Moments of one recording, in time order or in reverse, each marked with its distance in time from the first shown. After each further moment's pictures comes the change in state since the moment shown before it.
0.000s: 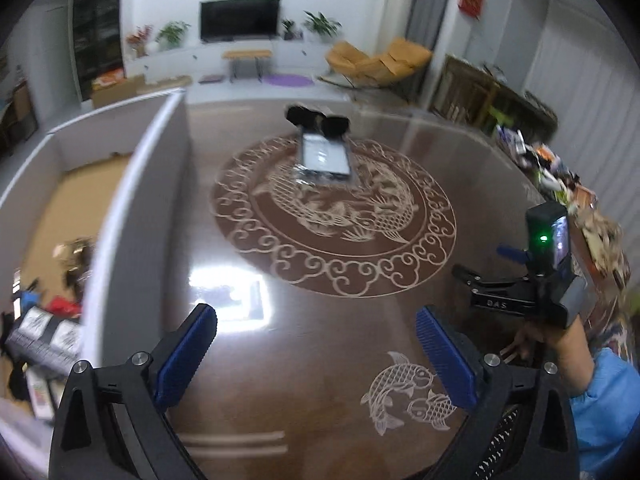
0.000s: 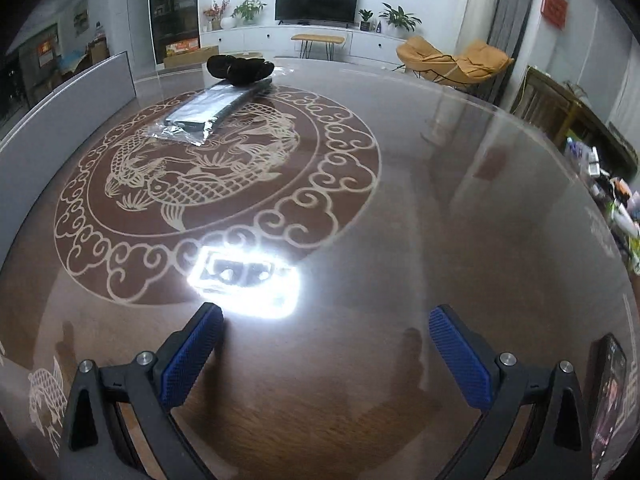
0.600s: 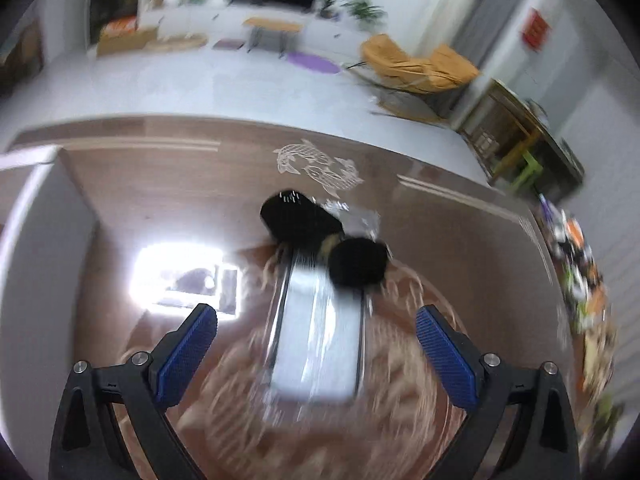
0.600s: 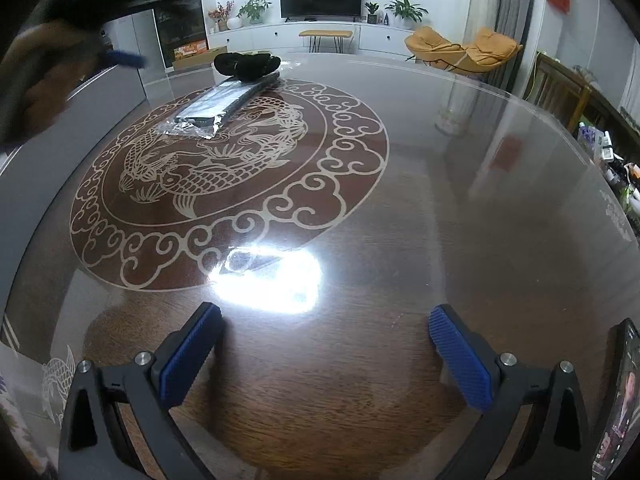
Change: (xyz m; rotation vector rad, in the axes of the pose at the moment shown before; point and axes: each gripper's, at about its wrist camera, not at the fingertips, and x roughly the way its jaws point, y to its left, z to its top) left arm 0.214 0.025 0.243 -0.270 0.095 -0.023; right arm 0.000 0.003 -0.003 0.021 0.021 0.061
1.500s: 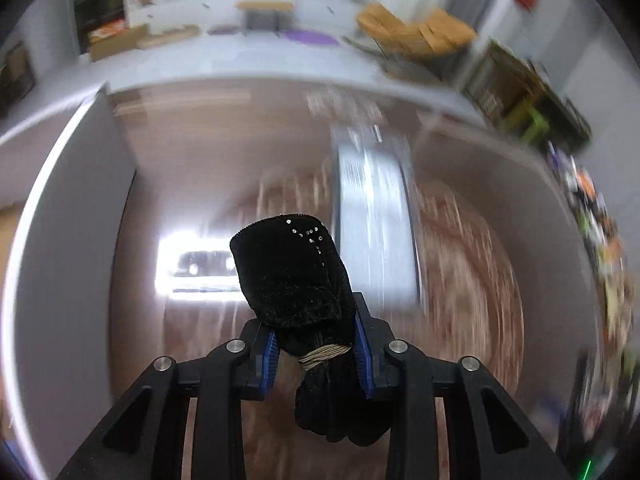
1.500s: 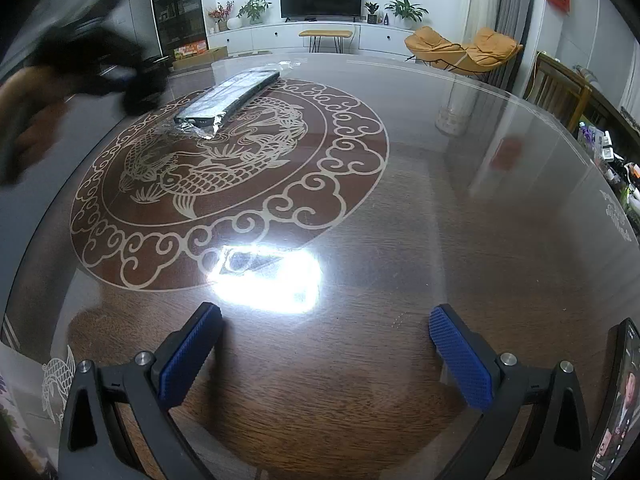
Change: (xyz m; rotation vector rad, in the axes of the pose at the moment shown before) left arm -0.036 0.032 -0.092 0.167 0.103 0.047; right arm 0.001 0.000 0.000 0.002 0.000 -0.001
